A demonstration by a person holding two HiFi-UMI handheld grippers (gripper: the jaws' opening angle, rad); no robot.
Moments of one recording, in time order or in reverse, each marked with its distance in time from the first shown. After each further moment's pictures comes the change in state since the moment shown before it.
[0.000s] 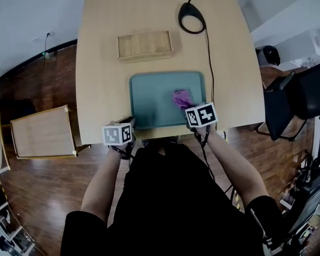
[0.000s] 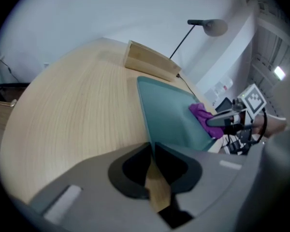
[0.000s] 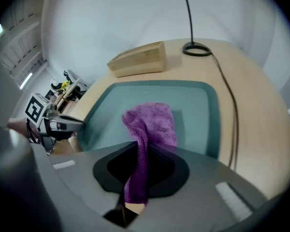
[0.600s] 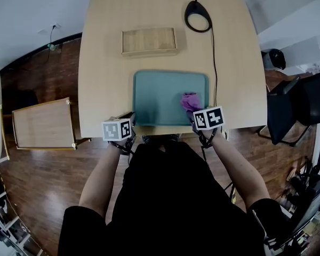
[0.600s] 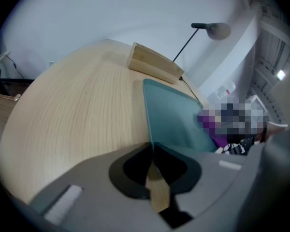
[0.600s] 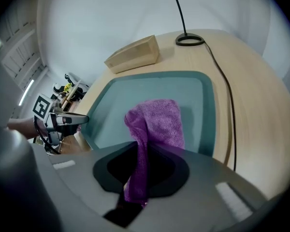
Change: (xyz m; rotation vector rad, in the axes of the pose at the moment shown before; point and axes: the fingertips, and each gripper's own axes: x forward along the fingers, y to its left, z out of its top) left arm 0.000 0.001 0.002 -0.034 -0.037 0.015; right arm -0.008 -0.007 -0.028 0.059 0.032 0.069
